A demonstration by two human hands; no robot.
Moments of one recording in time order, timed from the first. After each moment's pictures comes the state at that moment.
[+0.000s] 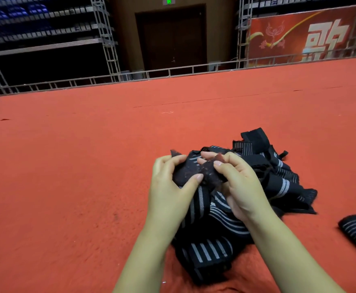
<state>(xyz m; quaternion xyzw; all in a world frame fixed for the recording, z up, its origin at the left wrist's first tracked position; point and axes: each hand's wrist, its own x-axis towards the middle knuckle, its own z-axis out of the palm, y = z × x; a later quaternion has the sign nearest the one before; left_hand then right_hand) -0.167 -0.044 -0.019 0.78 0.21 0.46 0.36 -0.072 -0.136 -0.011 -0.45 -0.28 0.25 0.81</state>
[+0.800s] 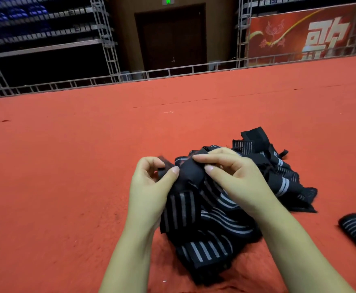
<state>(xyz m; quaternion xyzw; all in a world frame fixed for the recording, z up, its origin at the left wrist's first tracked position) -0.184 -0.031 -0.012 0.63 0.22 0.46 0.58 -0.068 -0.151 -0.001 -0.60 -0.49 0.09 0.63</state>
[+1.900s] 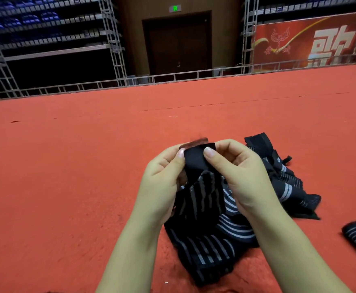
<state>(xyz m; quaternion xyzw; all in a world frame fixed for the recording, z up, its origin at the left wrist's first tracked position) -0.186 -0.052 0.024 0.61 0.07 0.37 0.70 -0.086 -0.145 0.019 -0.47 -0.40 0.14 0.77</state>
